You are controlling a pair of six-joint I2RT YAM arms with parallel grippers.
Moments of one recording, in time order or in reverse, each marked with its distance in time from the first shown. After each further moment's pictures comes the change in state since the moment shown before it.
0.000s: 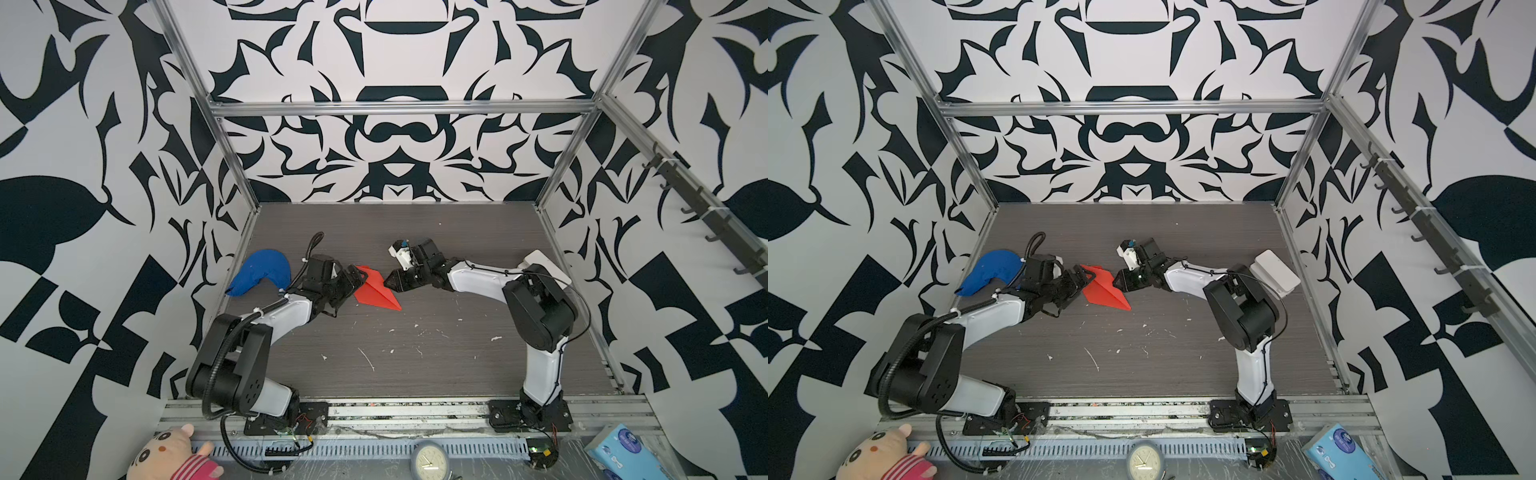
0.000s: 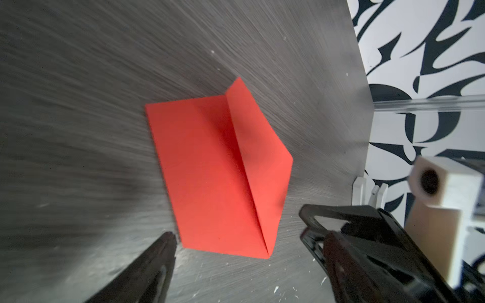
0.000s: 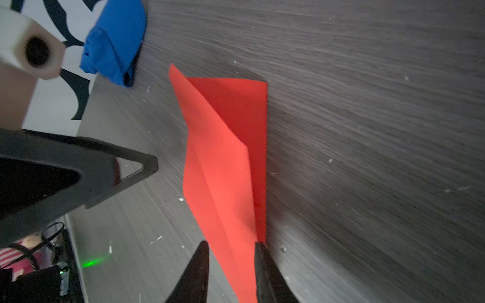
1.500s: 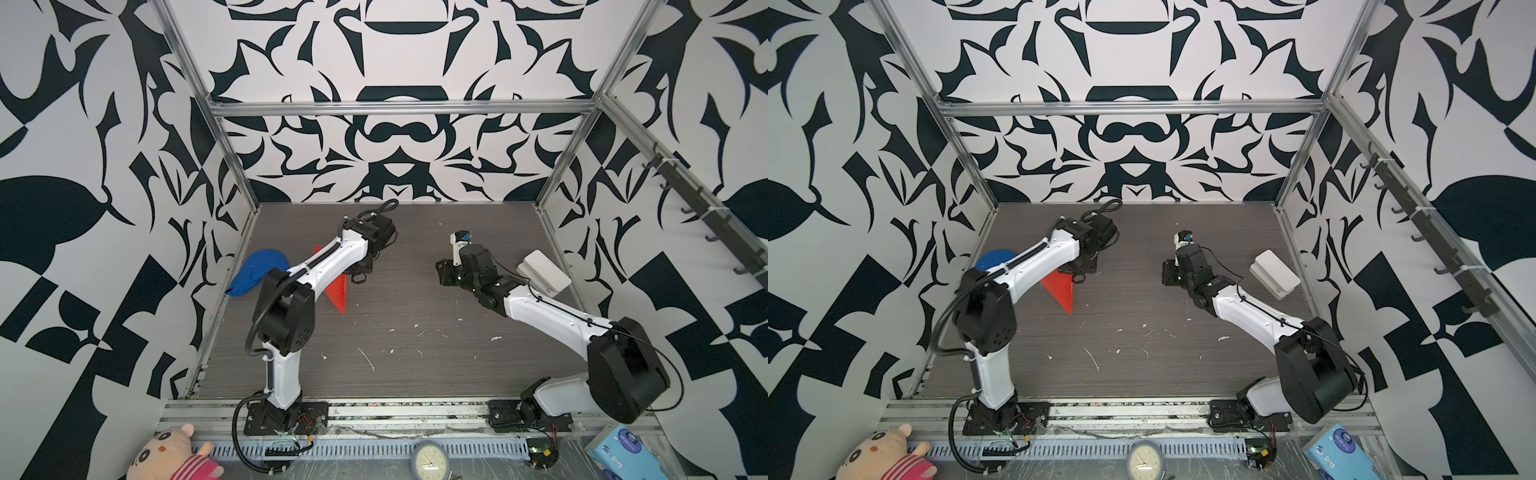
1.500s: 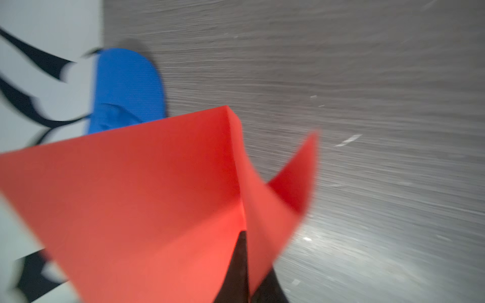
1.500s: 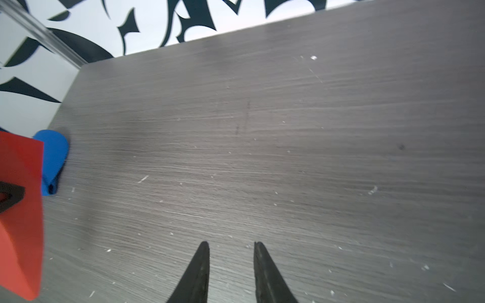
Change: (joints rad) left arm -0.294 0.487 1.050 -1.395 -0.955 0.344; right arm -0.112 -0.558 -0.396 0.048 0.506 0.114
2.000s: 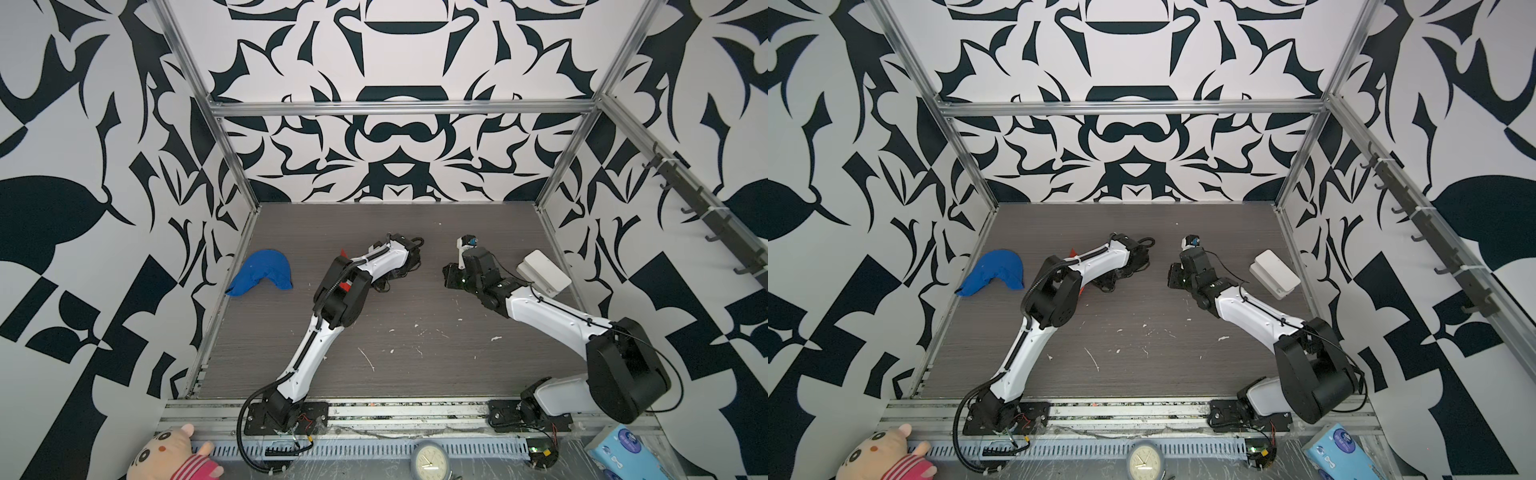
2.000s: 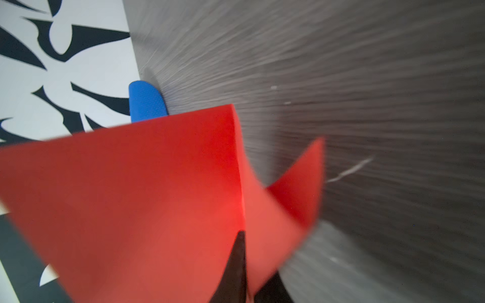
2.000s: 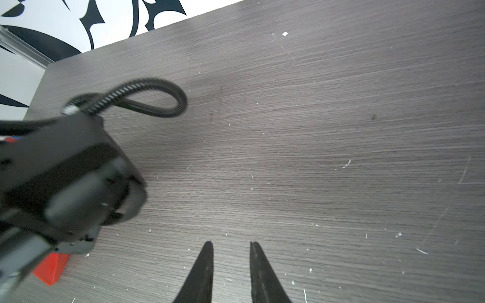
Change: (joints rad) left arm -0.106 0.487 0.303 -0.199 -0.192 -0.029; right arm -0.024 0.000 -0.024 -0.028 0.004 0.047
